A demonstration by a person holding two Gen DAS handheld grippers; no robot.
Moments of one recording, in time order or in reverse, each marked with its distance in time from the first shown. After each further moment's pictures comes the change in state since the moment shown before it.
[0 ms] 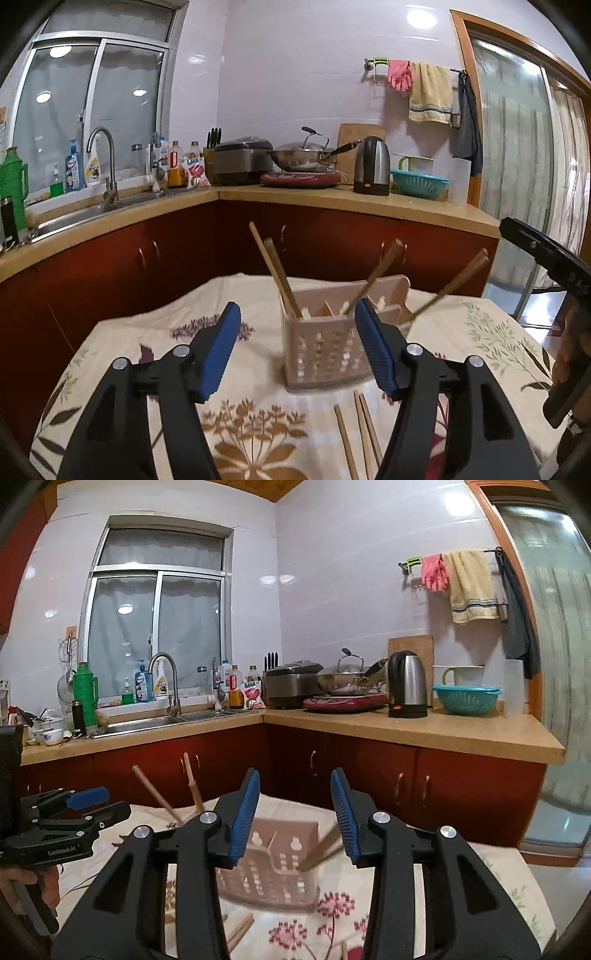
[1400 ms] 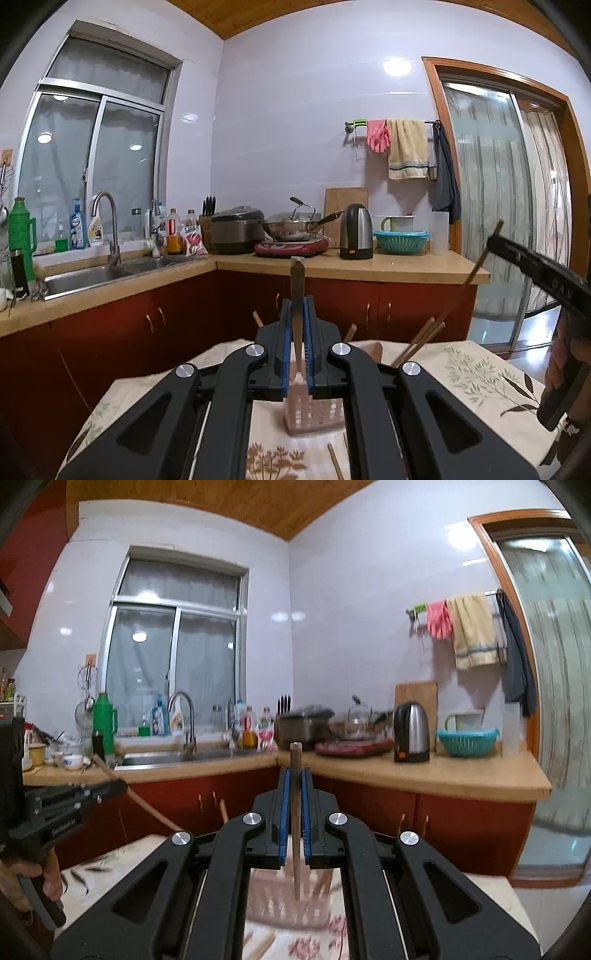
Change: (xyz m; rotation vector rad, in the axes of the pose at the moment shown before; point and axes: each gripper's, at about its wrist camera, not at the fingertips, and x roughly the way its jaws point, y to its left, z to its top) left arm -0.064 -0.006 0.039 0.058 -0.250 -0.026; right arm -0.047 0.016 0.058 -0.030 -0.192 0.044
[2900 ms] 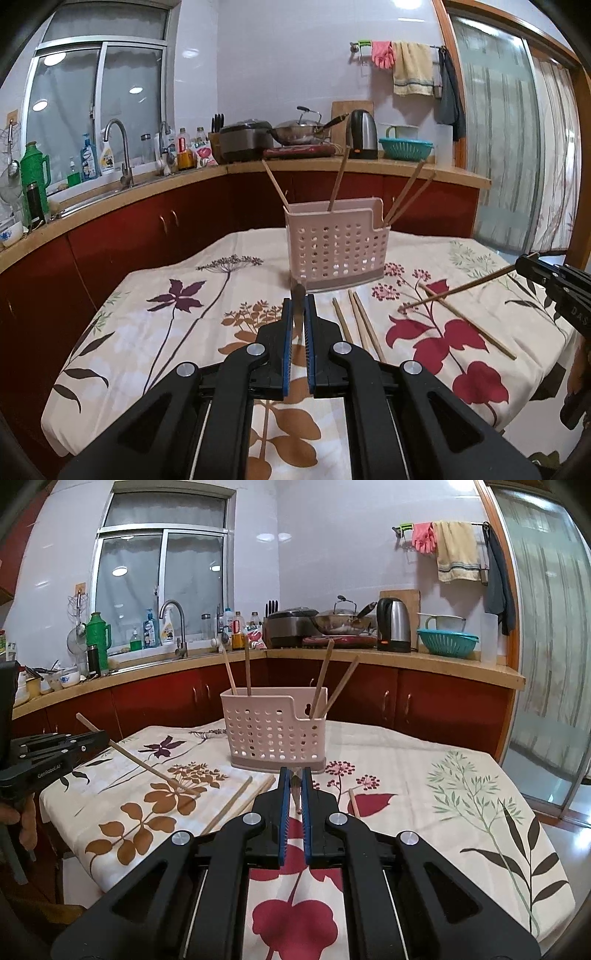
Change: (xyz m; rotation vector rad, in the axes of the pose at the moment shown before) left arm -0.064 -0.008 -0.114 0.009 0.308 0.044; right arm -0.099 0.032 -0.142 0.010 0.361 -0.069
